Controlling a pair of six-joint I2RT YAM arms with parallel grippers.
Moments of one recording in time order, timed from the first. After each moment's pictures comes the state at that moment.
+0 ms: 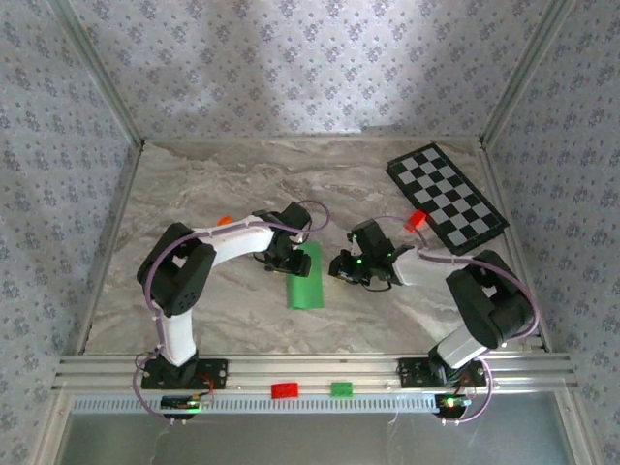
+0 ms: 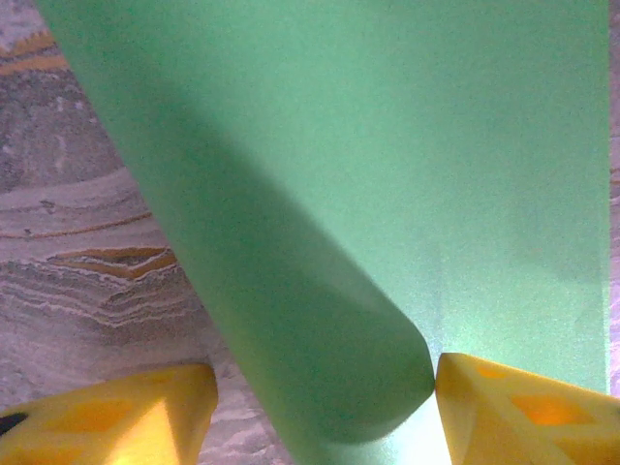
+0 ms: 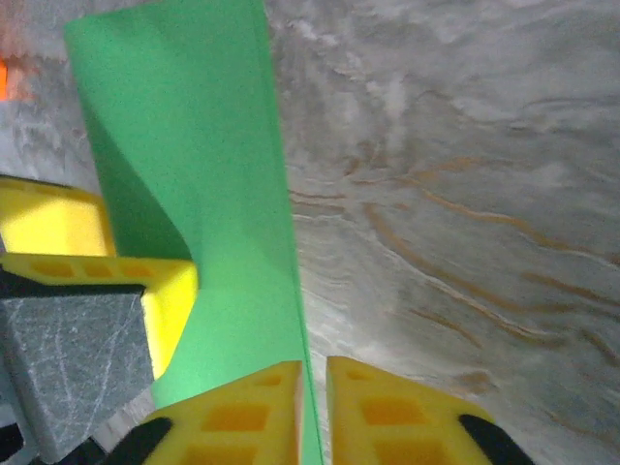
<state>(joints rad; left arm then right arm) -0.73 1.87 1.20 -0.72 0.11 -0.46 0.60 1.57 0.69 -0.05 -0.42 0.86</state>
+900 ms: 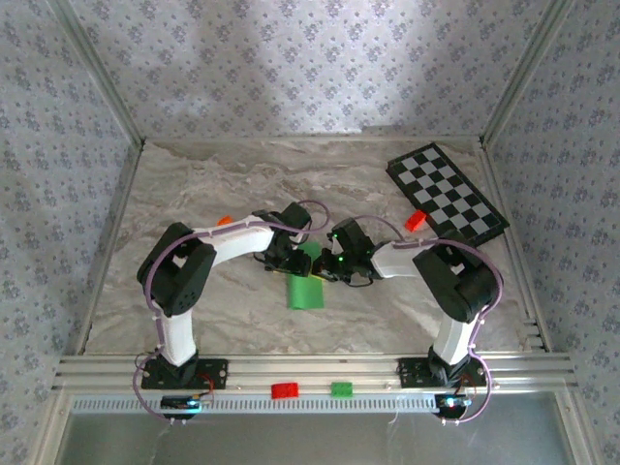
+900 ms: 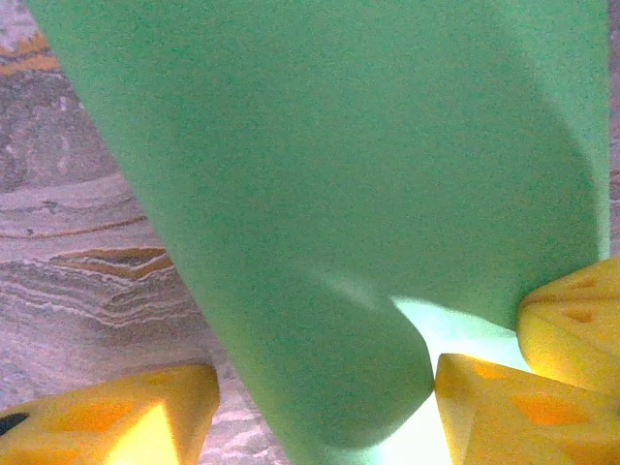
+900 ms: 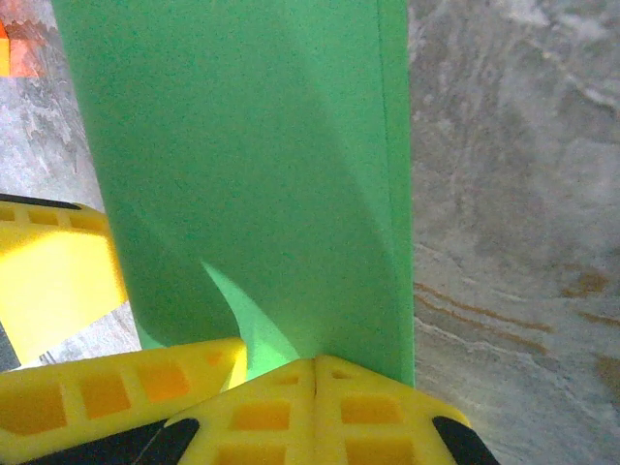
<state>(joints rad) -0.73 1.87 1.20 -0.72 0.11 -0.46 0.67 1.78 0.79 0.08 -0.46 0.90</state>
